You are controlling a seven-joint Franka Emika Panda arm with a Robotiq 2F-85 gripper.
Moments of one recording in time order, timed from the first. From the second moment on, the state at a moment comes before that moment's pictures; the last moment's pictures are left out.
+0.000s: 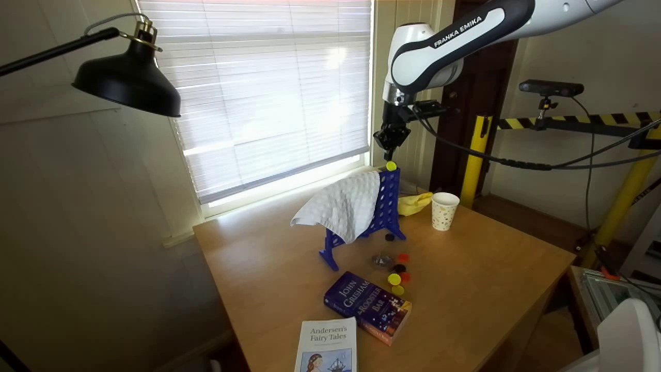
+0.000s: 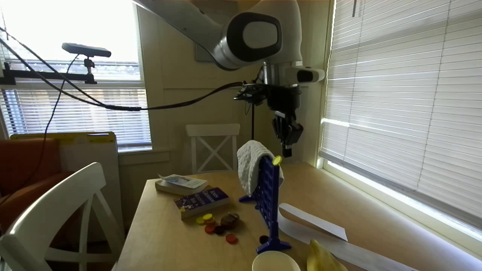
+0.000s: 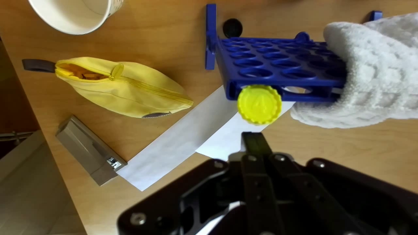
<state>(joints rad) -0.23 0.28 -0.18 -1.77 0.05 2.20 0.15</state>
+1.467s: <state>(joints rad) -0.23 0.29 -0.18 -1.70 0.06 2.08 0.17</state>
